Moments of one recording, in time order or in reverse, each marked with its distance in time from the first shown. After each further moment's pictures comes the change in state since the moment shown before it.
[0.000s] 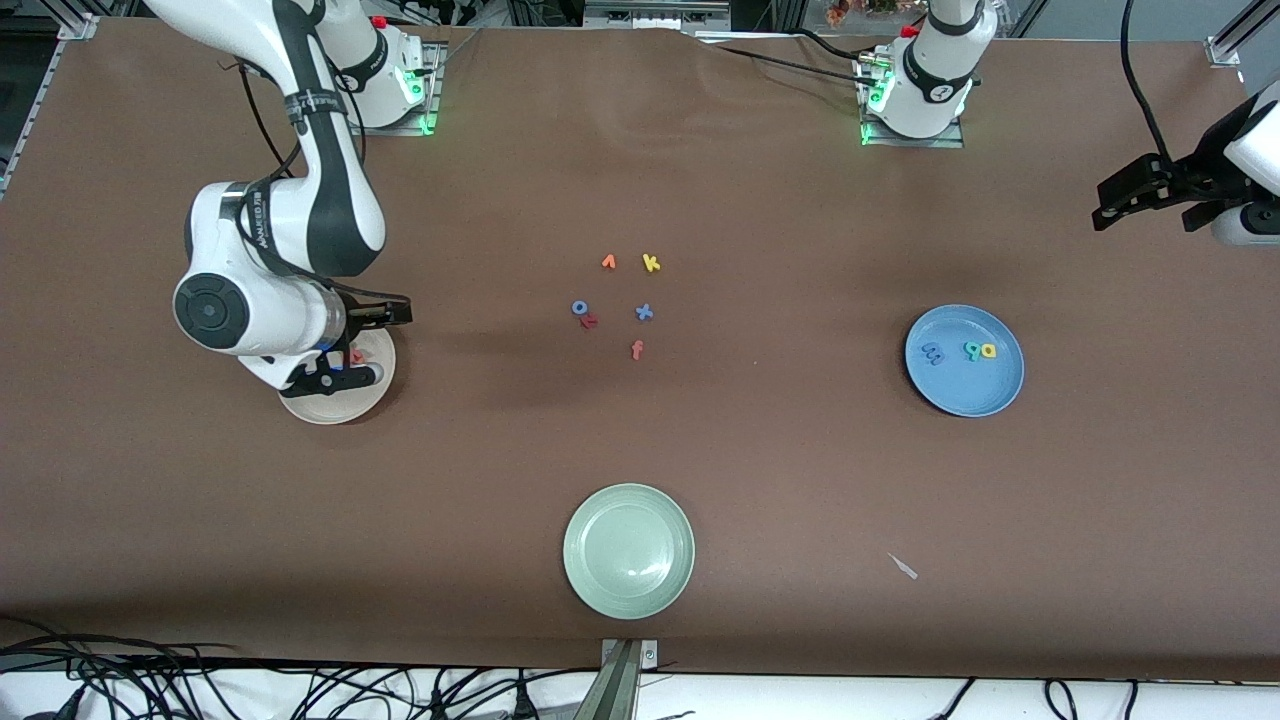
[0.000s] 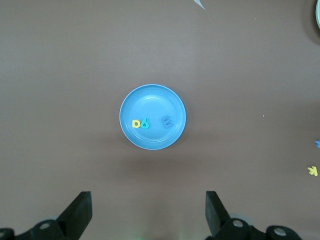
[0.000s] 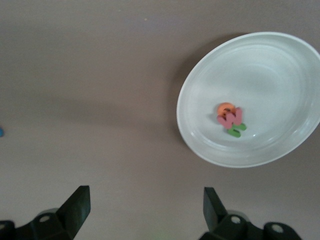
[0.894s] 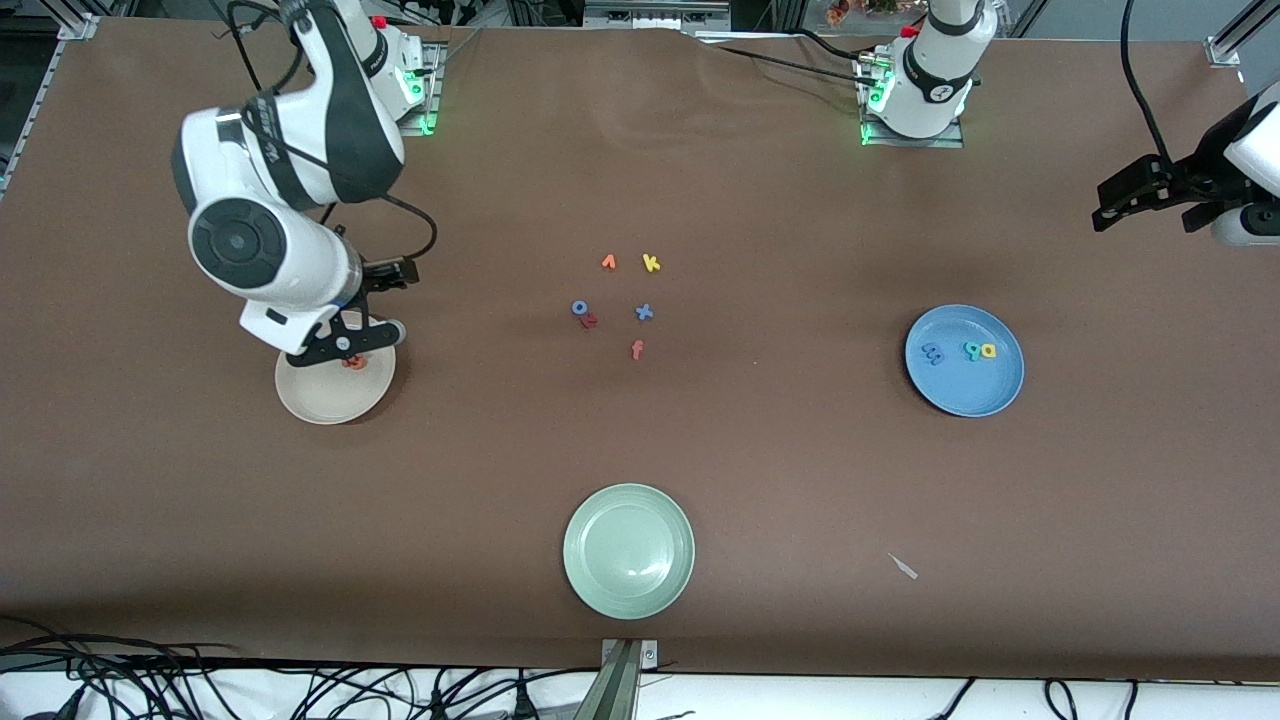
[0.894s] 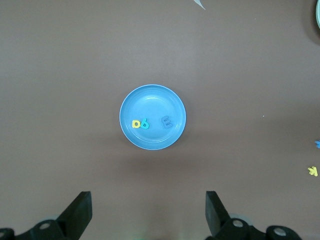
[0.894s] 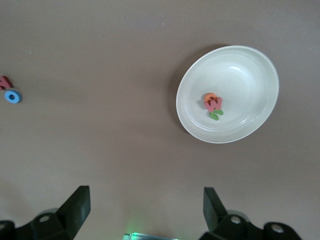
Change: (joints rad) left arm 0.000 0.002 0.000 0.002 0.000 0.000 0.000; right arm -0.170 -0.147 0.294 0.097 -0.254 -0.139 0.071
